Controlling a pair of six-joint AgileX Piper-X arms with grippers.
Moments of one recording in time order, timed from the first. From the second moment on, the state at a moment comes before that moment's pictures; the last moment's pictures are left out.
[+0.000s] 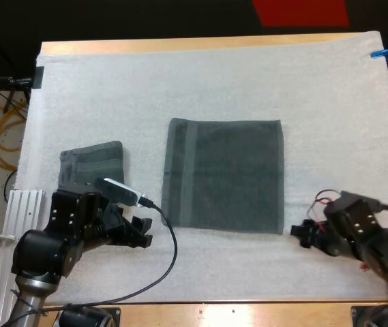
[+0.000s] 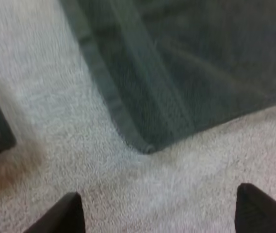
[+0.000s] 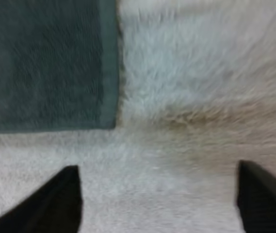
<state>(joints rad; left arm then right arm) -0.24 0.75 -0.75 1.10 0.27 -1.72 0.56 0.88 -0.51 0.86 -0.06 -1.12</state>
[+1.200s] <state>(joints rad) -0.24 0.78 -0.65 0.94 0.34 -1.86 0.56 1.31 -0.39 0.19 -0.32 -0.88</state>
